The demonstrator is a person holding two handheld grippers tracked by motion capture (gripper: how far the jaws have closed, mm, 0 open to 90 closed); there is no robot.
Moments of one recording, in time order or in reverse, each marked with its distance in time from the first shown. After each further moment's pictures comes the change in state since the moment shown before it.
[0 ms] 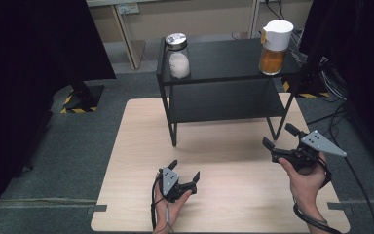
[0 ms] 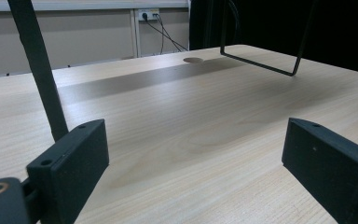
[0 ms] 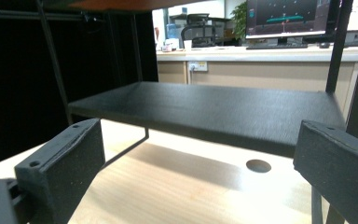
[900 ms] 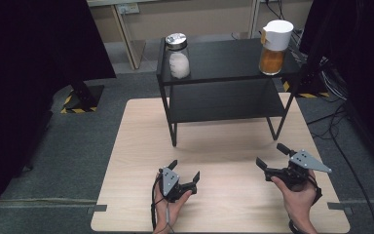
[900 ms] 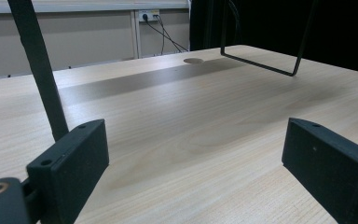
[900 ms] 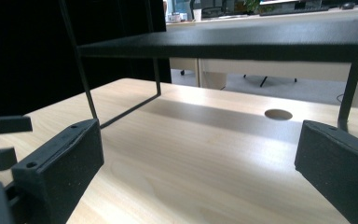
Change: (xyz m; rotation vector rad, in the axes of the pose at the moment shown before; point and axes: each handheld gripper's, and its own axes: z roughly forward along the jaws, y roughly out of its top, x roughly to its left) left arm -0.001 -0.001 0.000 -0.004 0.003 0.004; right arm 0.005 -0.050 -0.005 0.093 0.037 0.028
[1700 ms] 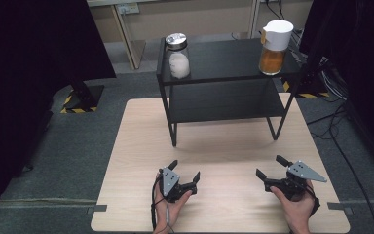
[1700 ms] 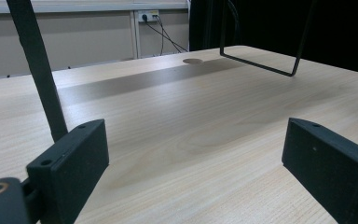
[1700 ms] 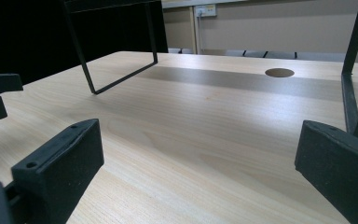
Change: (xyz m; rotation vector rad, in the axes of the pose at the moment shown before) left arm 0.000 0.000 0.000 -0.002 -0.002 -0.003; right arm 0.001 -0.028 -0.006 0.074 -0.015 0.028
